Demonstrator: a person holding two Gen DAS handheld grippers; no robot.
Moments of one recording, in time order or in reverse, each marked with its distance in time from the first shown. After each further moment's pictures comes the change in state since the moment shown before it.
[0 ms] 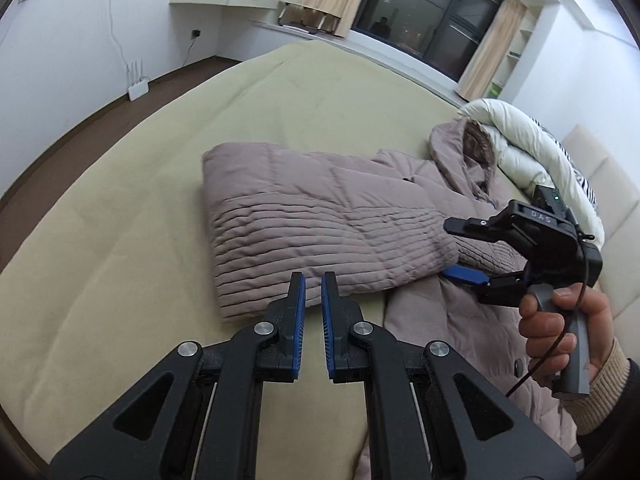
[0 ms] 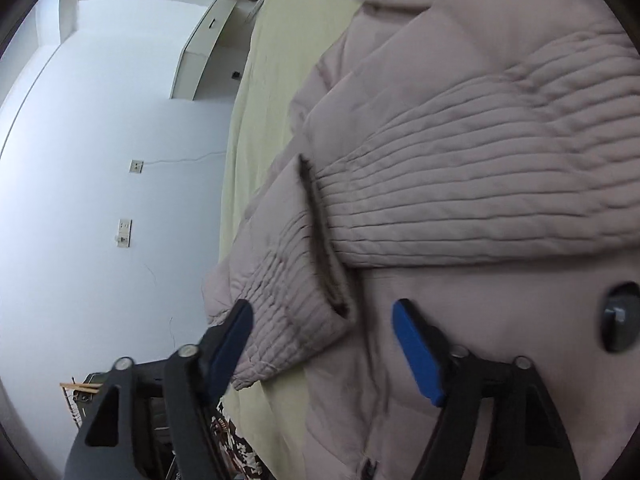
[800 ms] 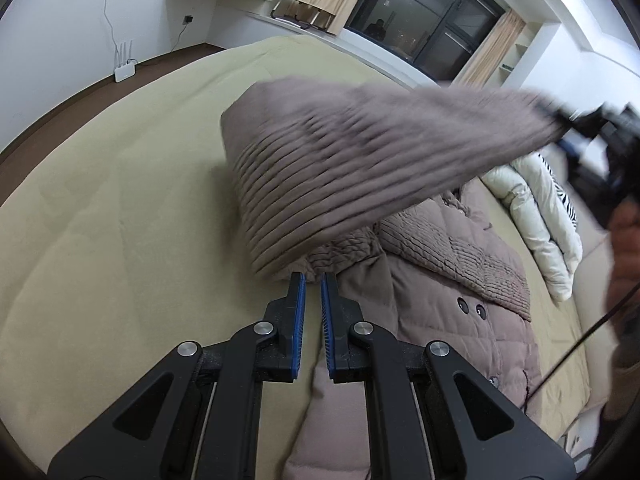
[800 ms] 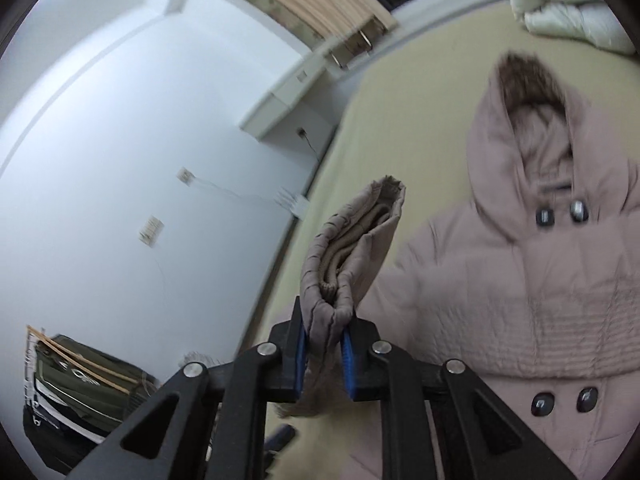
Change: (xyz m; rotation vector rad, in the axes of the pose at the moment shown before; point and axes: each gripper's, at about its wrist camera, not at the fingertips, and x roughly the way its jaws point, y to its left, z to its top) left arm 0.012 -0.029 0.002 -0.037 0.015 -0.079; right arm -0.114 0.150 0.010 -0.354 -0.333 0.021
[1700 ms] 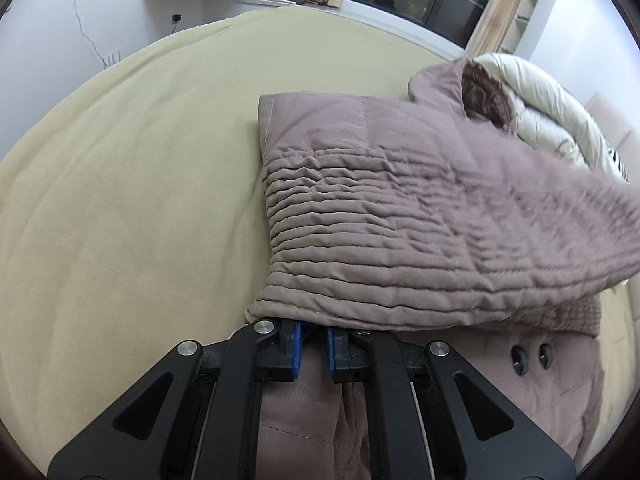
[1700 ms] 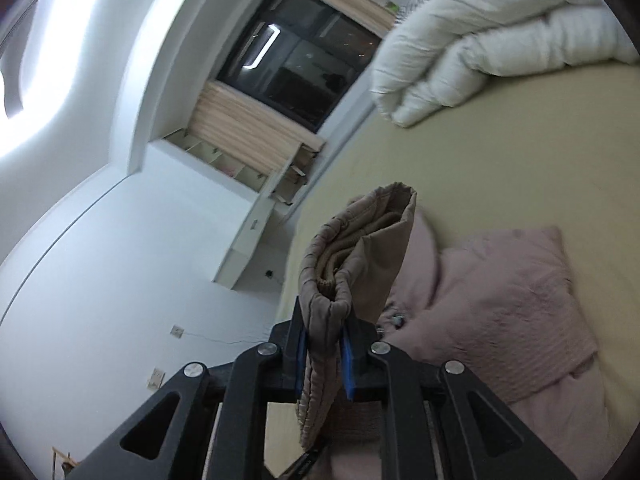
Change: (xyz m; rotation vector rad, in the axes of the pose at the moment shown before) left arm 0.176 -0.103 0.018 0.115 0.074 0.166; right arm -0.209 -0.212 0.010 0.320 -0.445 -0.102
